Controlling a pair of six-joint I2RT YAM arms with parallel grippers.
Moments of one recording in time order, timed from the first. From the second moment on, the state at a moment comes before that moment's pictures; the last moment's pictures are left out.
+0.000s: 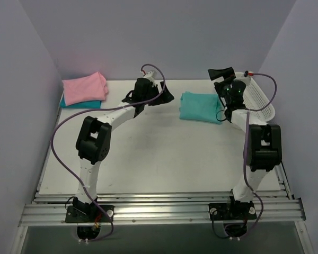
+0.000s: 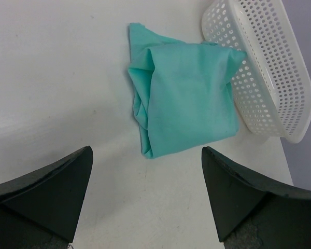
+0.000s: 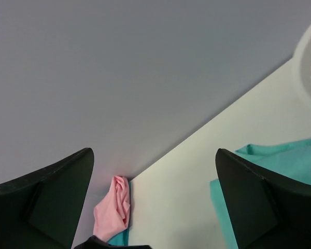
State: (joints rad) left arm -0.50 2.17 1.72 0.06 0.22 -0.61; right arm -0.02 1.88 1.18 0.66 -0.12 1.08
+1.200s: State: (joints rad) left arm -0.40 2.20 1.62 0.16 0.27 -0.73; right arm 0.10 2.26 1.39 0.56 -0.01 0.94
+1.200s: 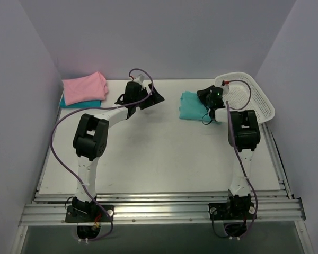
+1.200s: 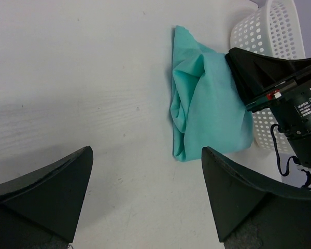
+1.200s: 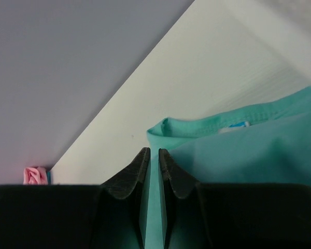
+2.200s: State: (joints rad) left arm -0.35 2.17 1.58 0.09 0.28 -0.81; right arm 0.15 2.37 1.35 0.77 -0.04 1.04
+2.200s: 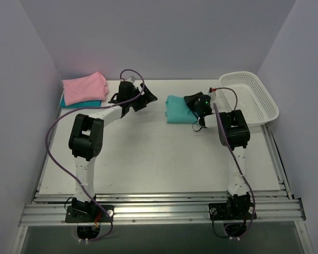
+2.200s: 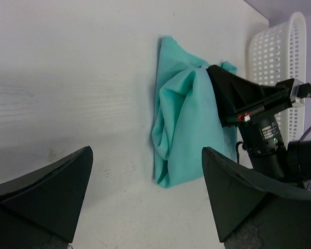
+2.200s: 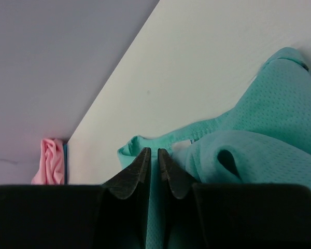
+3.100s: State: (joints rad) left arm -0.40 2.02 1.27 0.09 0.24 -0.89; right arm 0.33 1.49 0.99 0.55 0.14 0.86
